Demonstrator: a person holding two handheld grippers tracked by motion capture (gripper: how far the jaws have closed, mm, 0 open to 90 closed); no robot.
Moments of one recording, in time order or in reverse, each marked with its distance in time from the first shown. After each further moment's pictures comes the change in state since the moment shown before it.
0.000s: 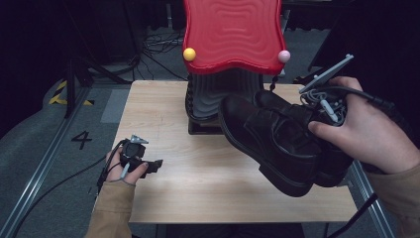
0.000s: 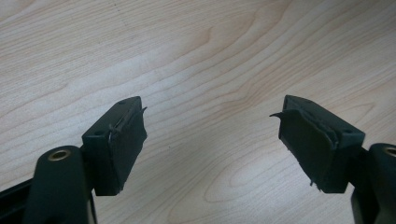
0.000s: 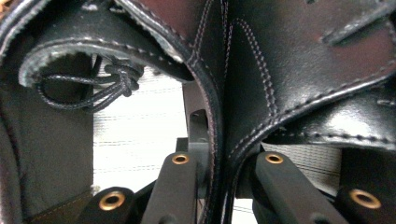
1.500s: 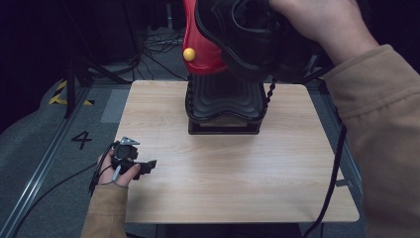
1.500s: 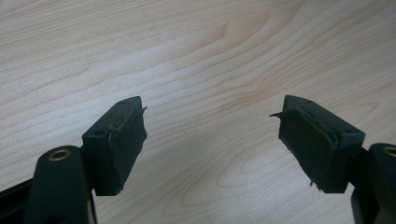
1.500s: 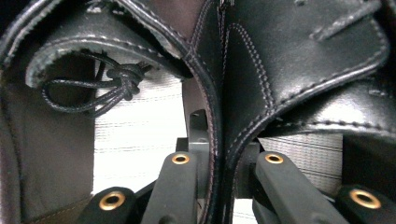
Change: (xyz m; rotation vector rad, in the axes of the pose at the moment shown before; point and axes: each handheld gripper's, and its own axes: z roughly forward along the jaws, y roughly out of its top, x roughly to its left) left arm 0.014 -0.013 -0.010 -0.026 -0.007 -0.046; right arm 0.028 0.170 -0.090 -0.316 -0.119 0.104
